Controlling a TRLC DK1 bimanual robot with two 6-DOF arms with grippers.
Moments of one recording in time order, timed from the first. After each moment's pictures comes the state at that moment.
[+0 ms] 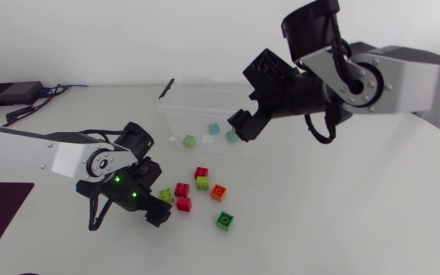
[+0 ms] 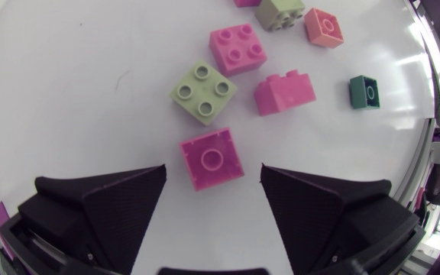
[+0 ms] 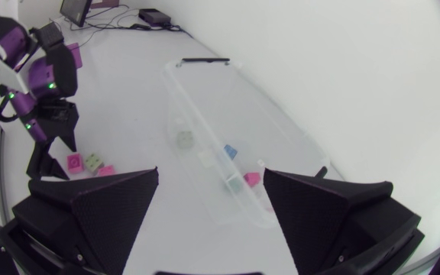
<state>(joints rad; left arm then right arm) -0.42 1.70 0.82 -0.51 0.10 0.07 0.54 1.54 1.16 -0.26 -0.06 -0.41</state>
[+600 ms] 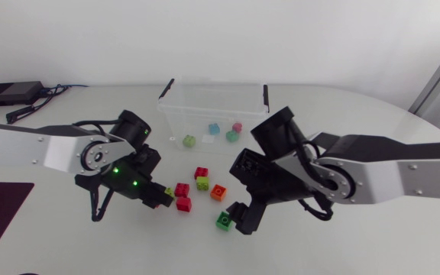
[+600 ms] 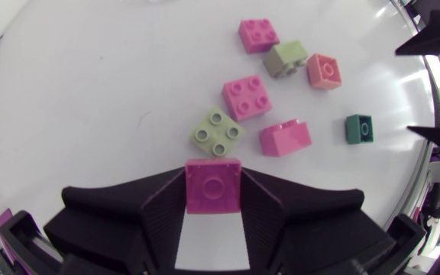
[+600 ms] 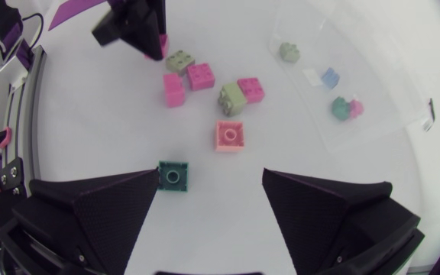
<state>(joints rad) -0.41 1.66 0.85 -0.45 0.08 0.05 0.71 1.53 0.81 -0.27 -0.10 -0.35</state>
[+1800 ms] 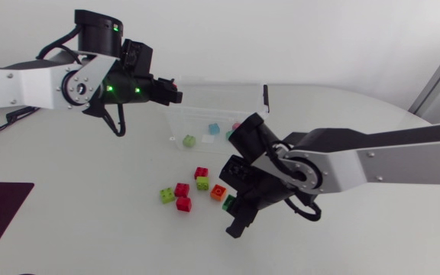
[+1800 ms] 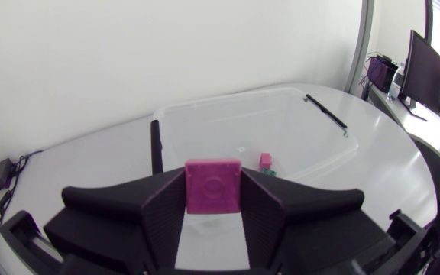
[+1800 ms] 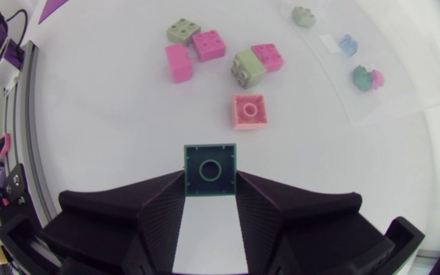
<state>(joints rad) -0.34 1.67 1.20 -0.02 0.08 0.07 0.75 1.64 0.91 -0.43 -0.06 -0.25</state>
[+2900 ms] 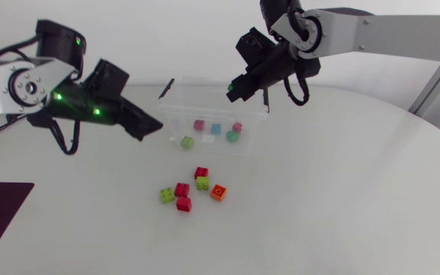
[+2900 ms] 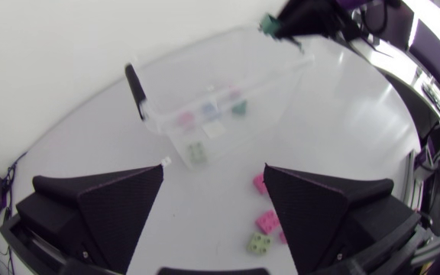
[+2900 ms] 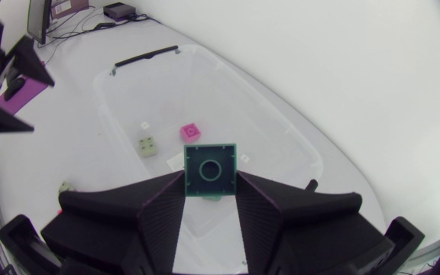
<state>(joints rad) -0.19 1.51 1.08 -0.36 0.36 0.41 0.44 1.92 1.67 -0.50 -0.07 -0.32</state>
